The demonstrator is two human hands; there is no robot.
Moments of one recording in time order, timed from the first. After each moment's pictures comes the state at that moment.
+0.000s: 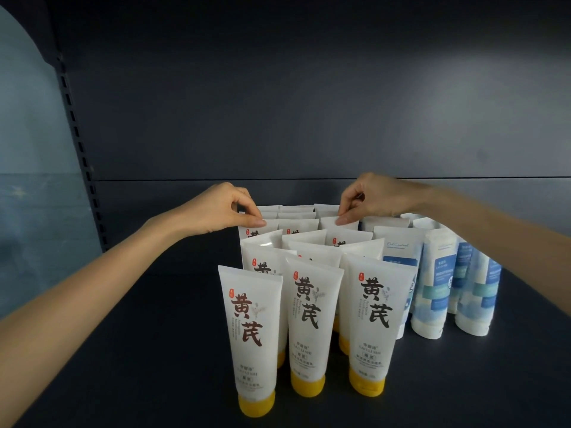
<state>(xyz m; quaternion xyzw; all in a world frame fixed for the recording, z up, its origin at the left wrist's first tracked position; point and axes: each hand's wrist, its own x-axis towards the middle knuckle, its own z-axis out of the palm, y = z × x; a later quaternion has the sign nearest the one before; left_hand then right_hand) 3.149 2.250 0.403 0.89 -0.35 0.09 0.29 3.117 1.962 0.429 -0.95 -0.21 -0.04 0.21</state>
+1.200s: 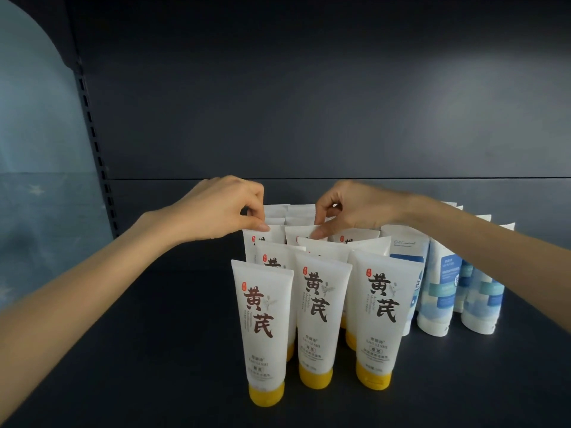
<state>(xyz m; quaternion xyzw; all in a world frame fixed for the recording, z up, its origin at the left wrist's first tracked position) 3.104 2.255 0.420 0.90 -0.36 0.23 0.04 3.094 2.013 0.423 -0.93 -0.29 -0.03 0.23</state>
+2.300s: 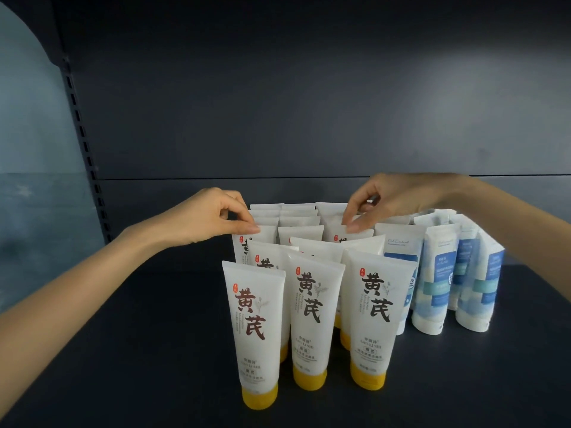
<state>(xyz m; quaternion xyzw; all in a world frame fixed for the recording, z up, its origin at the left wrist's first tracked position) 3.117 2.266 0.402 0.88 -0.35 0.09 0.29 3.075 1.963 0.444 -0.95 -0.23 0.05 0.19</state>
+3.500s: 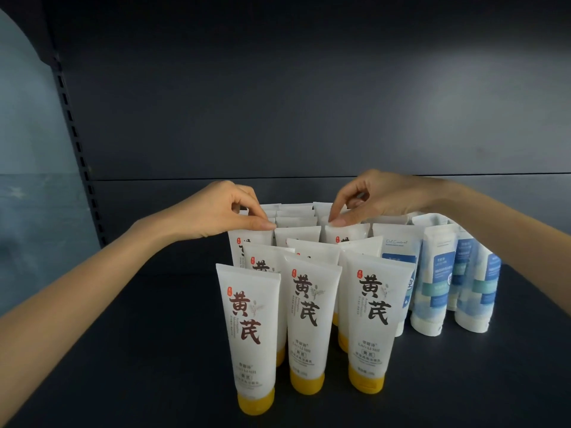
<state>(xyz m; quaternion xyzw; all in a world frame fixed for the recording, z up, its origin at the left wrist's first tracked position) 3.114 2.247 0.413 0.87 -0.39 0.07 0.31 3.088 1.970 0.438 -0.93 -0.28 0.00 0.24</state>
